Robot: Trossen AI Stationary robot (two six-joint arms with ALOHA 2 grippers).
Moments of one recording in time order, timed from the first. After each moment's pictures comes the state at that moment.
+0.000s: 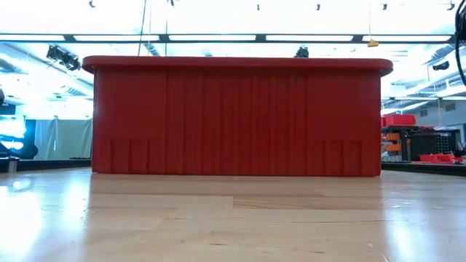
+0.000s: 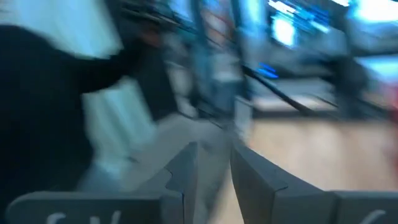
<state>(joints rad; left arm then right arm) 0.25 0.96 1.75 -1.18 0.00 -0.55 1.03 0.83 1.13 -0.46 0.57 0.40</state>
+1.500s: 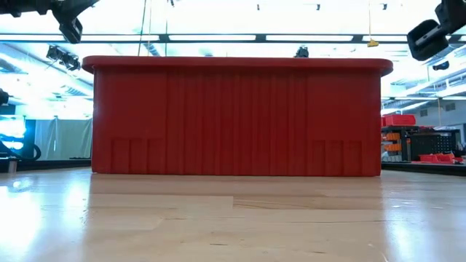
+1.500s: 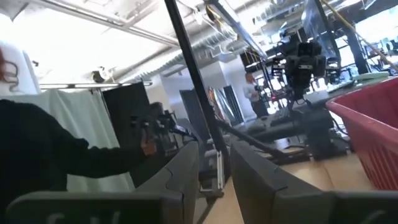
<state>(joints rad) 0.12 0.00 0.40 -0.17 0.02 -0.42 0.66 0.01 0.01 0.37 0.30 0.26</state>
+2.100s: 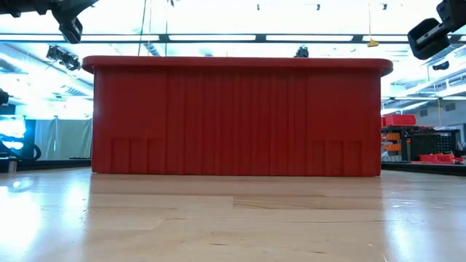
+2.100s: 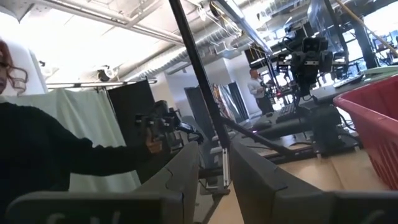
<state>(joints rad) 0.12 0.00 0.40 -0.18 0.03 -0.42 0.66 0.01 0.02 0.34 0.28 0.29</state>
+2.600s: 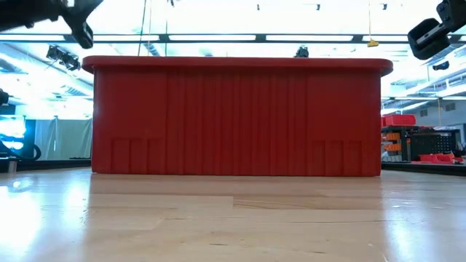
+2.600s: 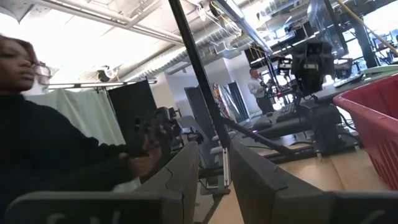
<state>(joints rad) 0.12 0.02 0.24 0.14 0.06 -0.47 0.66 0.01 0.02 0.34 0.28 0.29</state>
